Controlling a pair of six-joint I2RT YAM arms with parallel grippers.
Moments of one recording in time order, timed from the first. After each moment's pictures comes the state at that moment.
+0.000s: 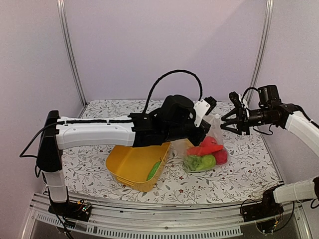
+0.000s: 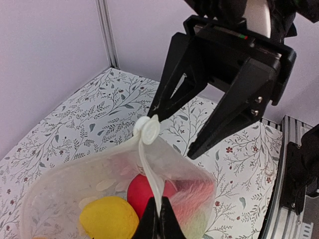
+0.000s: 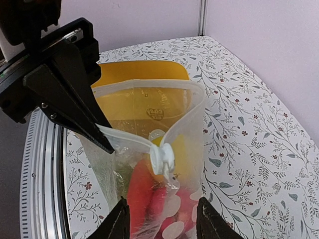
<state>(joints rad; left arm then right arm) -1.20 1.94 1.66 -0.09 -0.20 -0.04 0.21 1.16 1.03 -0.61 -0.90 -0.62</state>
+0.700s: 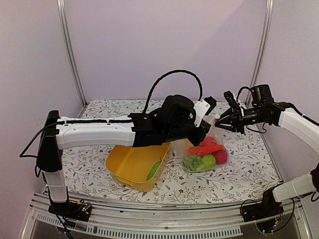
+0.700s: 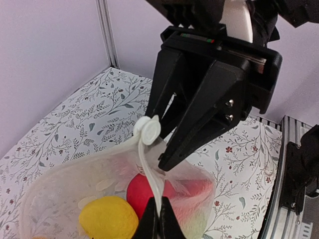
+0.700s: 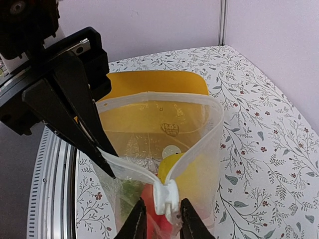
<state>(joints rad) -1.20 1.94 1.66 -0.09 -0.19 -0.05 0.25 1.28 1.05 -0.53 -1.00 -0.59</state>
